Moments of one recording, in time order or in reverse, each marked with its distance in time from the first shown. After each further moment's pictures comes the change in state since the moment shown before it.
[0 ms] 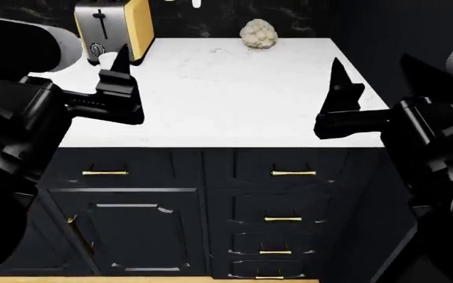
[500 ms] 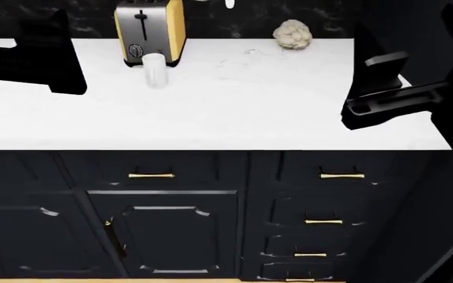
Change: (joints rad) left arm -0.346 -0.218 0.141 -0.135 -0.470 0.023 -0.270; right arm 0.308 0.221 -0.092 0.100 0.607 0.005 0.400
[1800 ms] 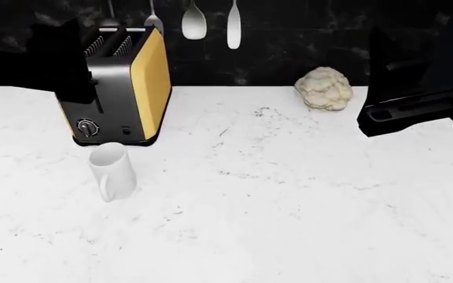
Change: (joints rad) left arm -0.110 -0.002 0.103 -0.022 -0.143 -0.003 -0.087; right arm -0.002 0.106 -0.022 -0.014 0.093 -0.086 0.037
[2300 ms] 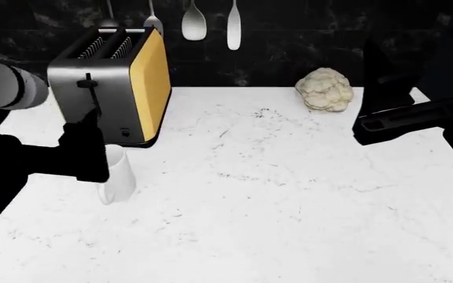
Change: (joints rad) left arm 0.334 -0.134 -0.031 0.207 -0.029 0.169 -0.050; right arm -0.060 0.000 0.019 -0.014 -0.053 0.008 -0.057
